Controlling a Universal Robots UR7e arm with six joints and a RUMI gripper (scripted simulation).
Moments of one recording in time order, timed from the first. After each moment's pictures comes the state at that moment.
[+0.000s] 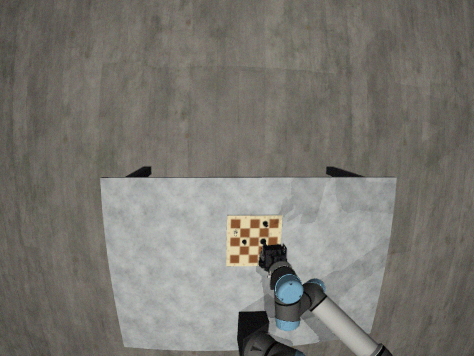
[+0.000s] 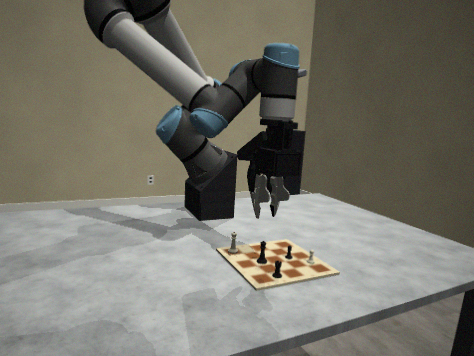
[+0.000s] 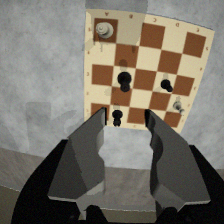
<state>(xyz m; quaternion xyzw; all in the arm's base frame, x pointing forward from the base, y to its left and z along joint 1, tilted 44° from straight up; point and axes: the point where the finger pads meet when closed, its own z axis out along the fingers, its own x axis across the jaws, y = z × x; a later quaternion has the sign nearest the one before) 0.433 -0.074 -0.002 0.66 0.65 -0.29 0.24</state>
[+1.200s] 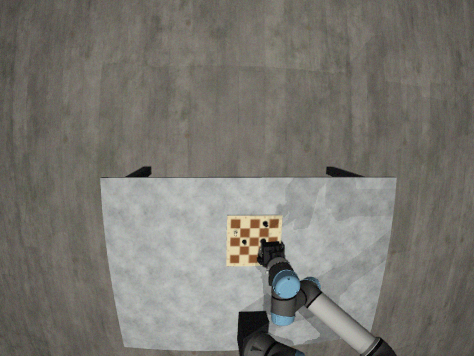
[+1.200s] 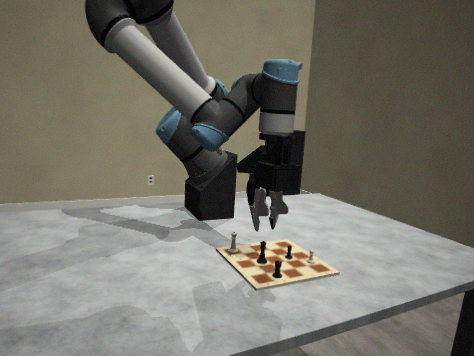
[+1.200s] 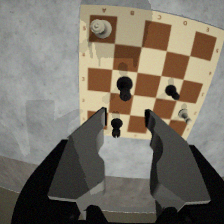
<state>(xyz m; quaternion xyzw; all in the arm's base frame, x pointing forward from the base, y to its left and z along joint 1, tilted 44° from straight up) 0.432 -0.095 -0.025 0.66 0.65 -0.29 0.24</state>
